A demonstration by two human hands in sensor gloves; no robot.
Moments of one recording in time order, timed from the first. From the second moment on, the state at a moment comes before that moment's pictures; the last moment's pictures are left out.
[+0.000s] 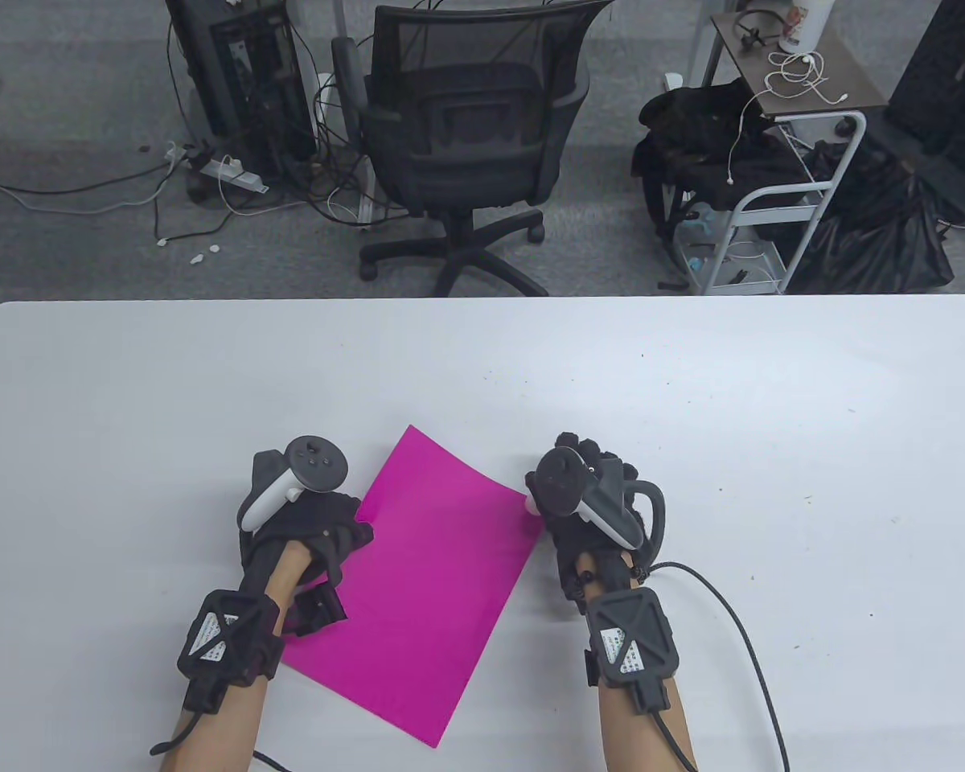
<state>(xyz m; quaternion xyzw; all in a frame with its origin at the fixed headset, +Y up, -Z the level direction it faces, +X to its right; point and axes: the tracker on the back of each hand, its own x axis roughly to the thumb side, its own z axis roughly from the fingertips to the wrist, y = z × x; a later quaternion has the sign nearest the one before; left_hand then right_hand) -0.231 -0.746 -0.369 -0.32 -0.02 0.24 0.92 0.089 -0.727 -0.368 0.01 0.02 0.99 0.10</state>
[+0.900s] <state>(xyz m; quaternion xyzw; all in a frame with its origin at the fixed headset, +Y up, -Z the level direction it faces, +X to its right) -0.231 -0.746 -0.369 -0.32 -0.02 0.24 0.92 0.071 -0.741 -0.389 -0.06 0.08 1.00 0.00</state>
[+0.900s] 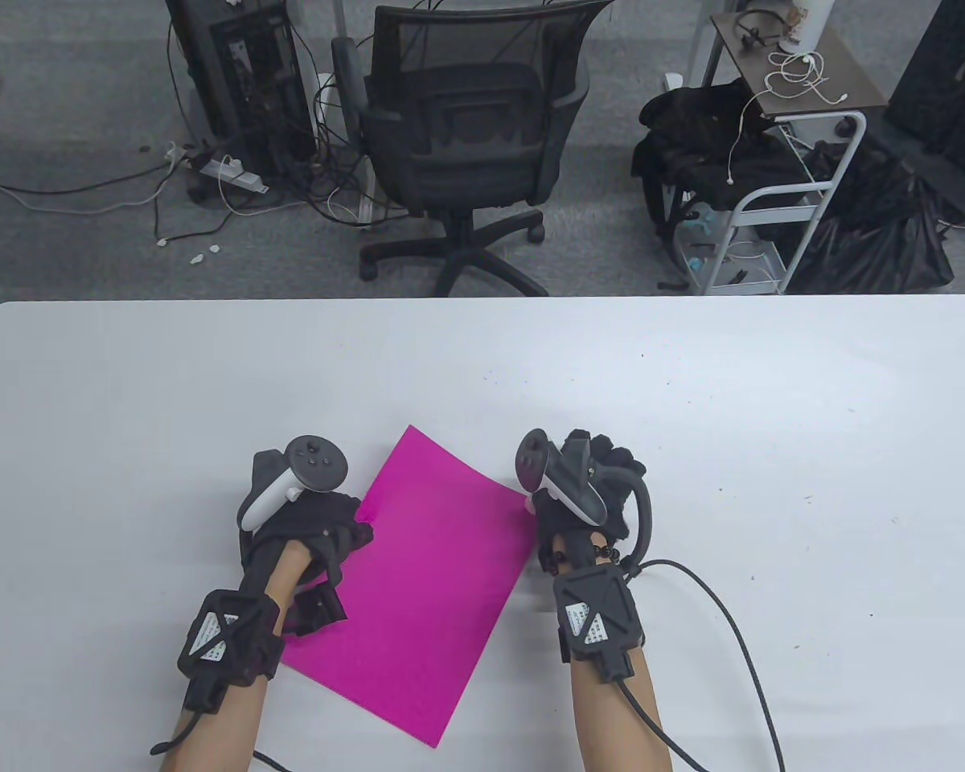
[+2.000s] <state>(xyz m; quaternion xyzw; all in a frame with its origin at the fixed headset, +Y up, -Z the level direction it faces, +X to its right) -0.230 -0.746 -0.370 -0.32 -0.02 0.23 0.92 0.050 -0.748 -0.388 -0.04 0.10 0.99 -0.08</state>
